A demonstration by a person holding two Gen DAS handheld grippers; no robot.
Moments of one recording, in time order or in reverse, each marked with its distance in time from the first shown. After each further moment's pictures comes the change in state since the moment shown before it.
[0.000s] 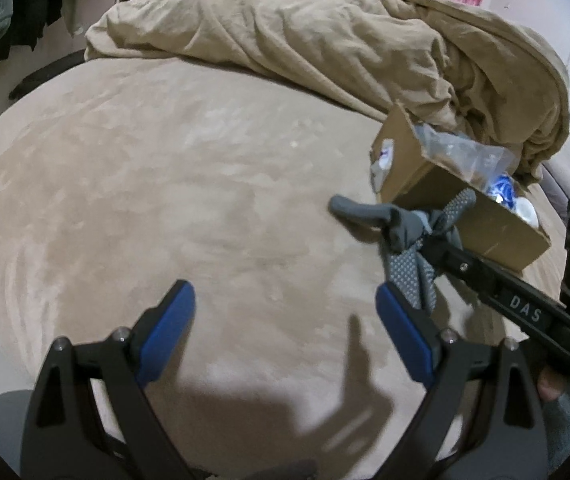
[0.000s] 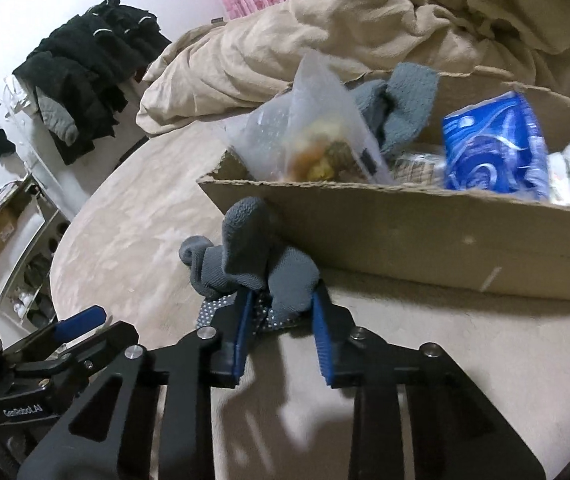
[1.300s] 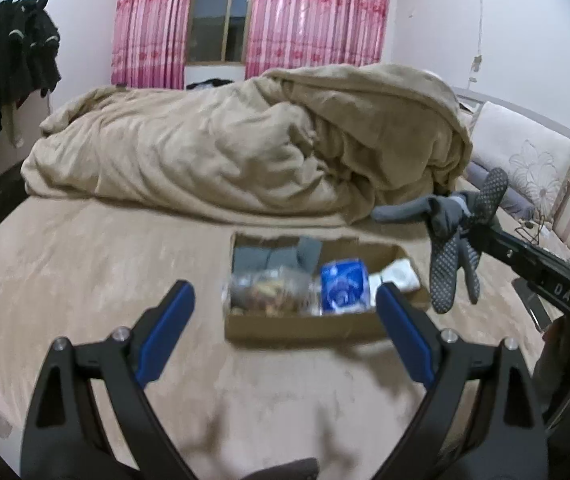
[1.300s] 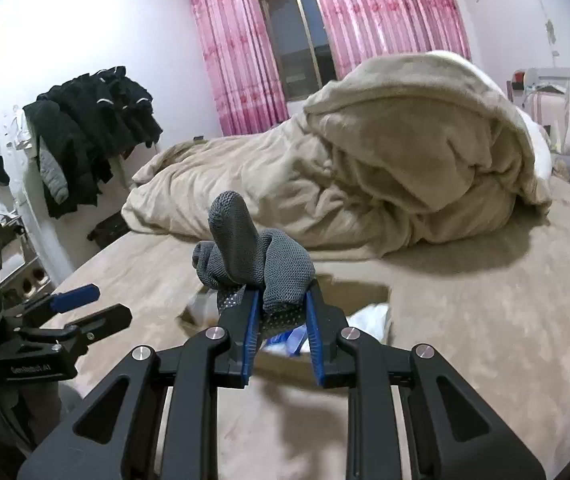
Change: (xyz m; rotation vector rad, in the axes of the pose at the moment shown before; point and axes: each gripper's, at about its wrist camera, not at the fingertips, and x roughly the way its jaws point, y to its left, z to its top) left arm -0.091 -0.140 0.072 0.256 -0.237 -0.142; right arm -0.196 -0.040 0.053 -0.105 -0.359 -0.160
